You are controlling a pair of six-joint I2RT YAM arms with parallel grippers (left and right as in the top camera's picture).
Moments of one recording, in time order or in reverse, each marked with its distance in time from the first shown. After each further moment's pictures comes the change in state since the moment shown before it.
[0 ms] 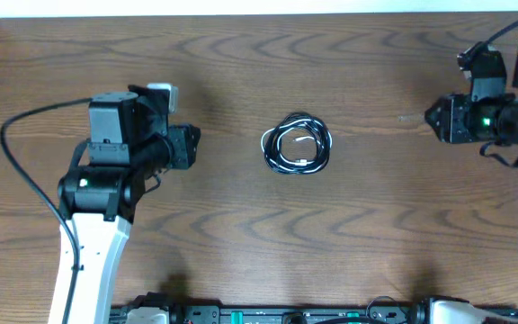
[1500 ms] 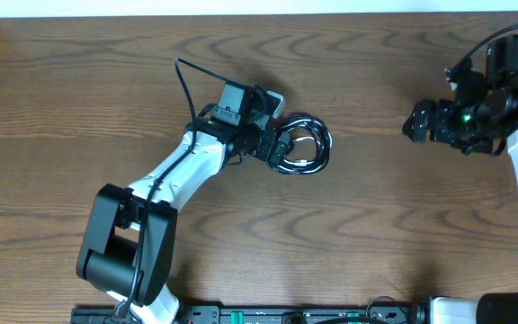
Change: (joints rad) left arm -0.336 0.638 0.000 0.435 0.078 0.097; right arm 0.000 0.102 -0.108 -0.012 0.031 0.169
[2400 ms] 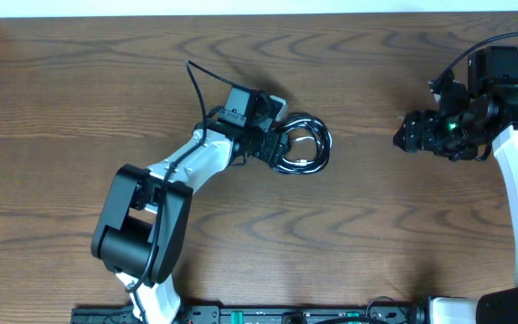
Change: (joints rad) left arm -0.005 0.113 0.000 0.071 -0.005 0.001; right arm 0.036 0.000 -0.083 0.039 -0.033 -0.003
